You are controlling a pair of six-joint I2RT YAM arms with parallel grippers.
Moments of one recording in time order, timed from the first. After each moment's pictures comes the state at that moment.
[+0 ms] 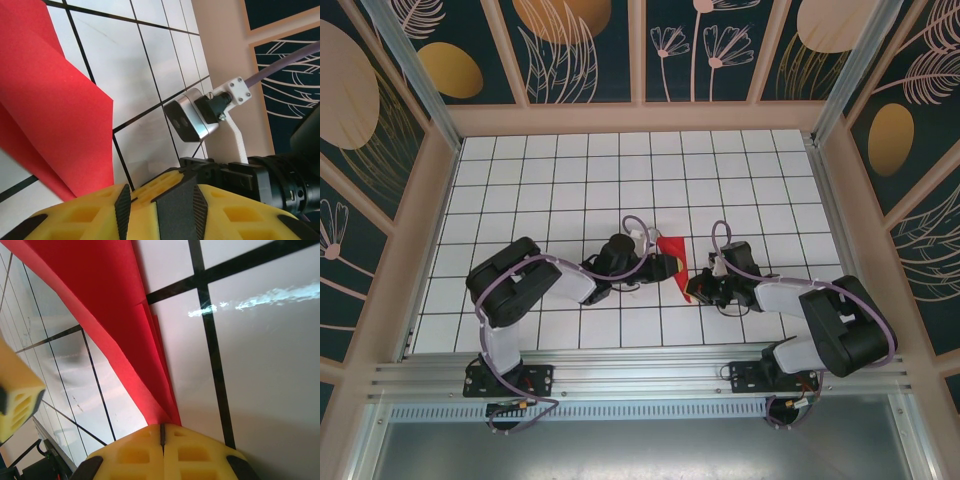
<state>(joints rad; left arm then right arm) -0.84 1.91 0.73 0.80 0.45 -1.03 0.42 1.39 0.34 0.09 -0.57 0.85</state>
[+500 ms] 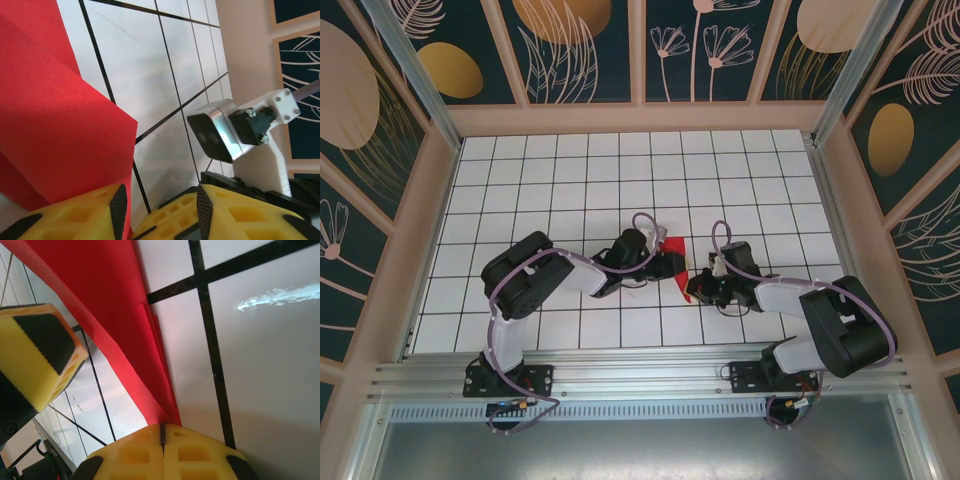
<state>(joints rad) -0.84 2.01 0.85 0.69 0.46 -1.02 0.42 1.38 0.34 0.09 -0.56 0.85</state>
